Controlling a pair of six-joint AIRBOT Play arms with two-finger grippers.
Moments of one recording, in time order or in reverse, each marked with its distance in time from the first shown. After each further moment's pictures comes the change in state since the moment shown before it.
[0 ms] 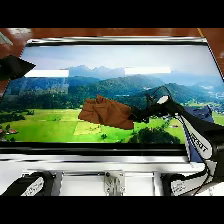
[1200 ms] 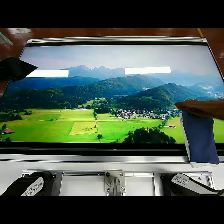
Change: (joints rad) left arm -0.002 0.005 0.000 -0.027 -0.035 0.000; right arm -1.011 0.377 0.492 -0.536 0.585 0.202
